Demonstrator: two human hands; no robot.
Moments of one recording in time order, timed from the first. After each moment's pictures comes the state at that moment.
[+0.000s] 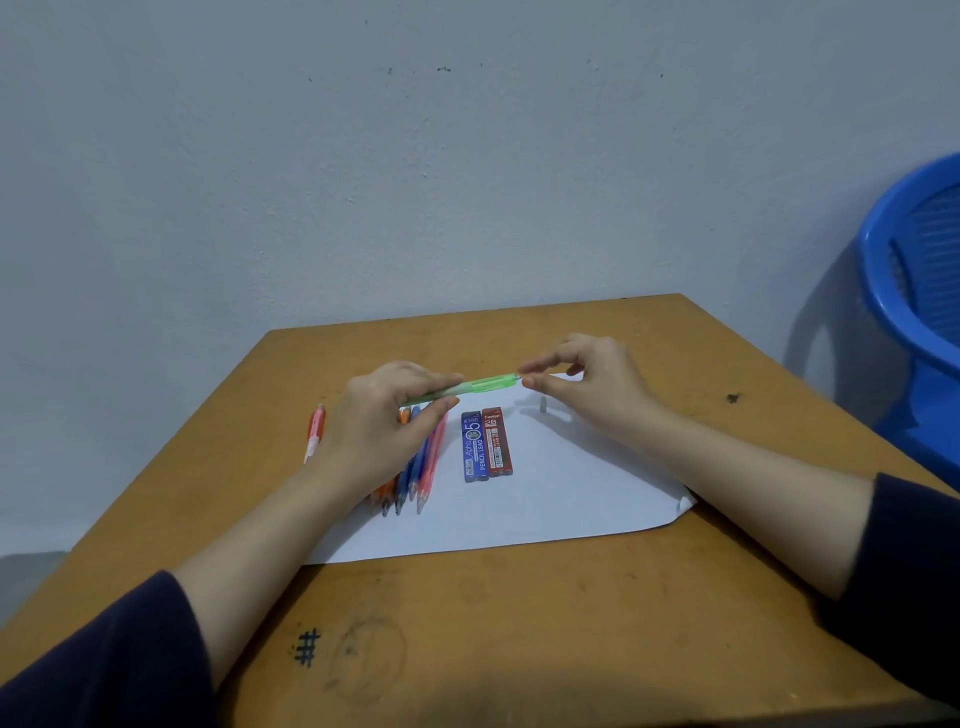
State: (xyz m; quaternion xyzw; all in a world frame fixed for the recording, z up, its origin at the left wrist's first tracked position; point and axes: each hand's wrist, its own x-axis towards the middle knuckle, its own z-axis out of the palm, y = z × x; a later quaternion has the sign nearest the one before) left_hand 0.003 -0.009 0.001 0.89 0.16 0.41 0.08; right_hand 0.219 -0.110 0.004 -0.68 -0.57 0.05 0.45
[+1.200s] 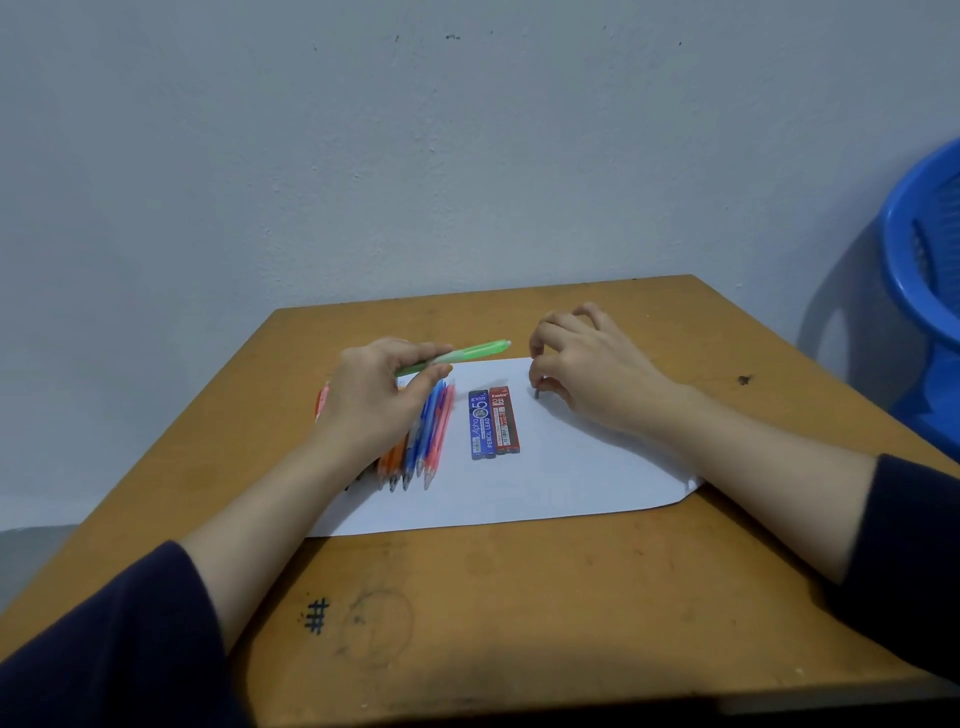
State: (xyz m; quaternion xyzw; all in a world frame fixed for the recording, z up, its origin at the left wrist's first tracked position) left_hand 0.002 -0.010 0.004 0.87 0.28 0.39 0.14; right_hand 0.220 -0.108 0.001 -0.60 -0.73 -0.29 0.11
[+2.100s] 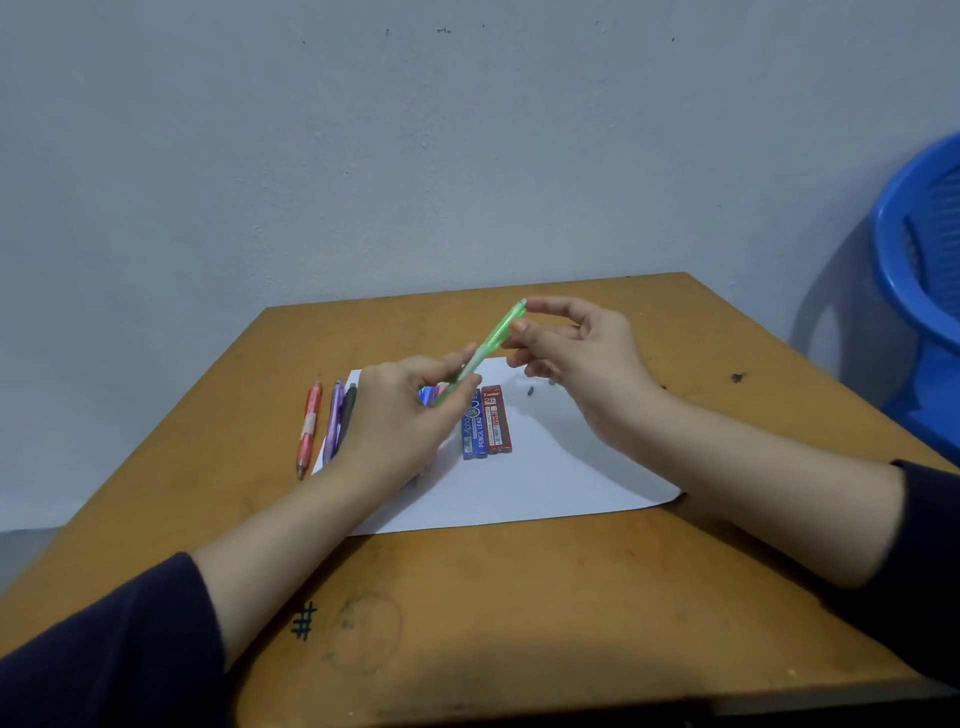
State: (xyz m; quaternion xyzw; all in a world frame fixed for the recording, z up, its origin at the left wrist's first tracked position) left_hand 0.014 -0.052 0.002 0.83 0.24 0.45 0.23; right_hand 0.170 -0.125 0.024 -0.52 -0.39 0.29 0.70
